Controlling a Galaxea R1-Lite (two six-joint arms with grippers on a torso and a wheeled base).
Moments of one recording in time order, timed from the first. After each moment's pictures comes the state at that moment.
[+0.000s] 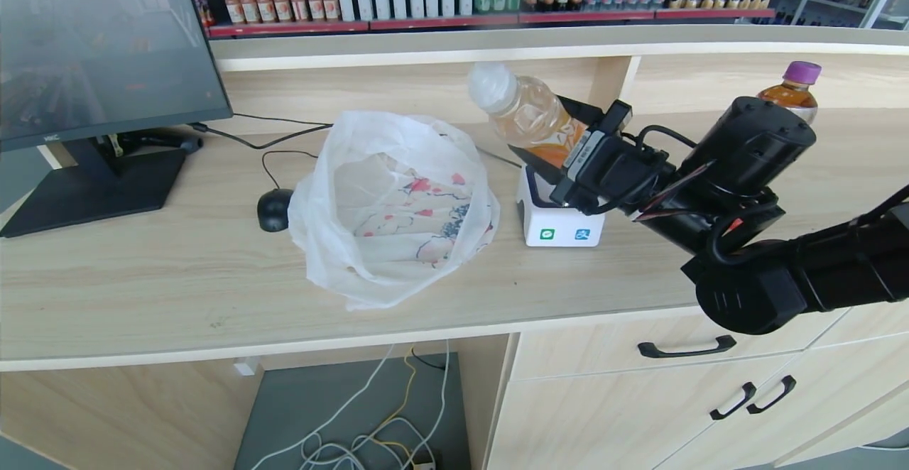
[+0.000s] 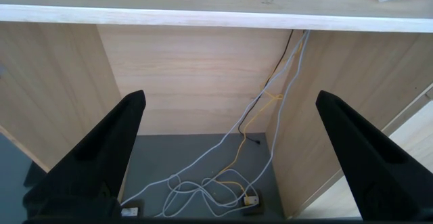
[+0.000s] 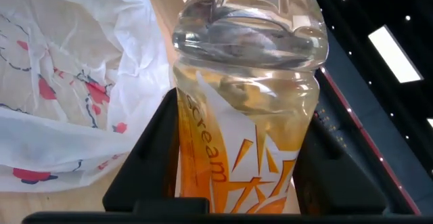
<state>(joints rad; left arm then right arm) 0.00 0.00 0.00 0.00 0.00 0.01 0.46 1.94 -1.10 -1.26 0.41 -1.05</state>
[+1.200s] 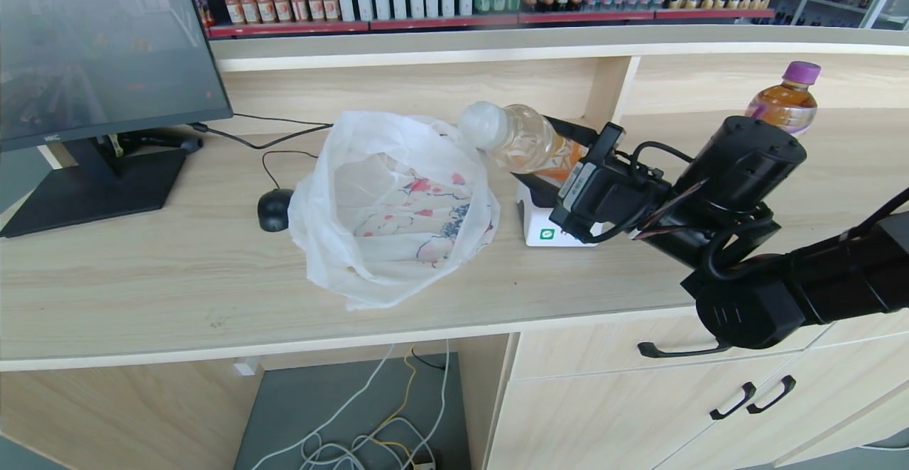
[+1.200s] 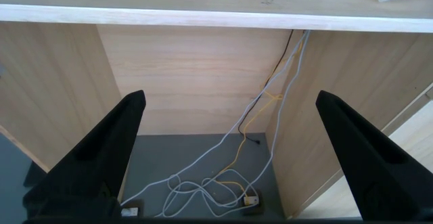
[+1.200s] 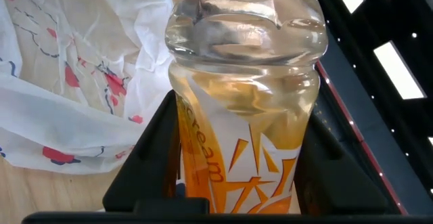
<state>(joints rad) 0.00 0.00 0.00 0.00 0.00 0.01 0.45 1.95 -1.04 -1.28 0.45 -1.11</state>
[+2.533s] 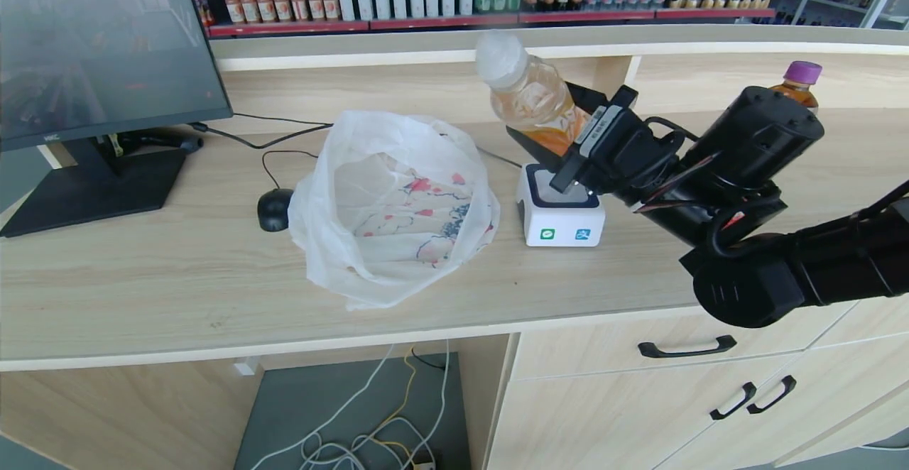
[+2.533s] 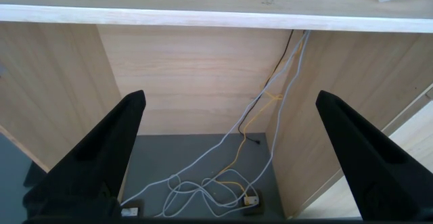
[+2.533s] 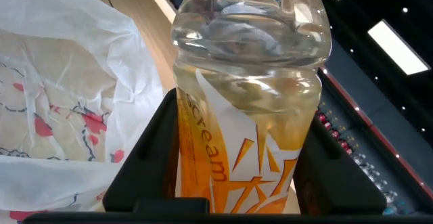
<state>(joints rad) 0.00 0.00 0.00 0.00 0.00 0.01 0.46 1.94 -1.14 -1.29 0.42 -0.93</state>
